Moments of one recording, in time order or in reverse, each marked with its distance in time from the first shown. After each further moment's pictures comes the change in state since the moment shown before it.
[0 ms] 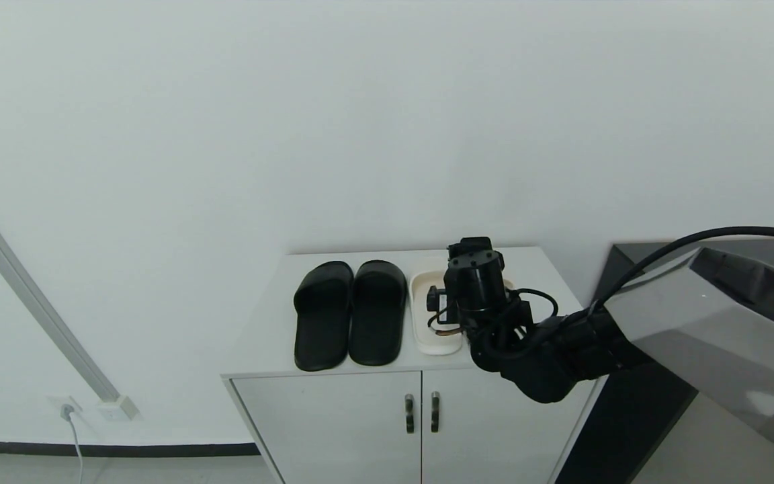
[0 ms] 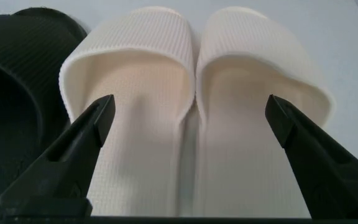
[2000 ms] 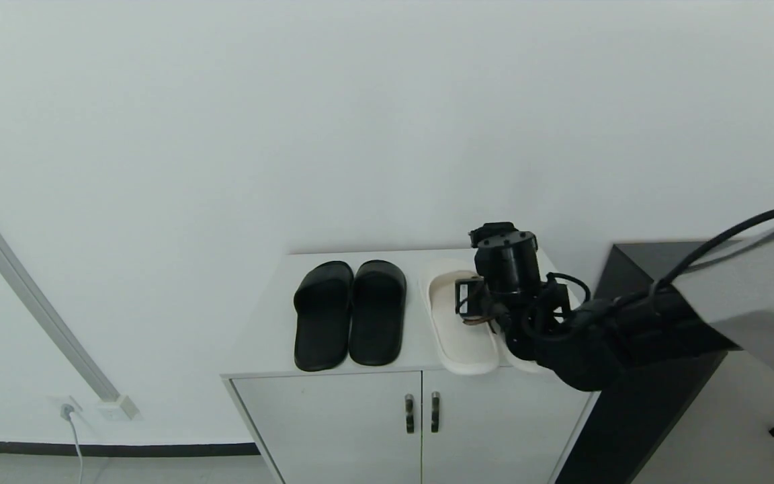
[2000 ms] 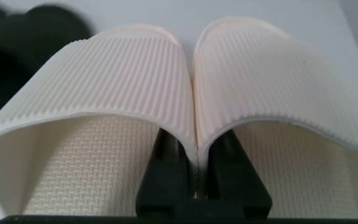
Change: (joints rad) left arm 0.000 0.000 0.000 -0.001 0.004 -0.003; right arm -0.028 -0.164 0.135 0.060 0.100 0.000
